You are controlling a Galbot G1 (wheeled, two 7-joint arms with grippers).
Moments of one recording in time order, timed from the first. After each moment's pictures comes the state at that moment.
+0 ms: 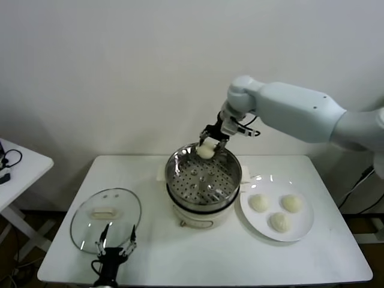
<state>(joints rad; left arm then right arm) 1.62 -1.57 -0.67 -1.72 0.03 -0.36 0.09 0.59 1.22 -1.32 1.00 -0.15 0.70 -0.87</state>
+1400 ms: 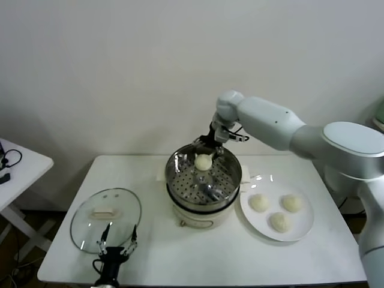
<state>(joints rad) 1.61 -1.57 -0.67 -1.71 0.03 -0.36 0.09 0.58 1.29 -1.38 0.80 -0.03 0.82 -0.92</state>
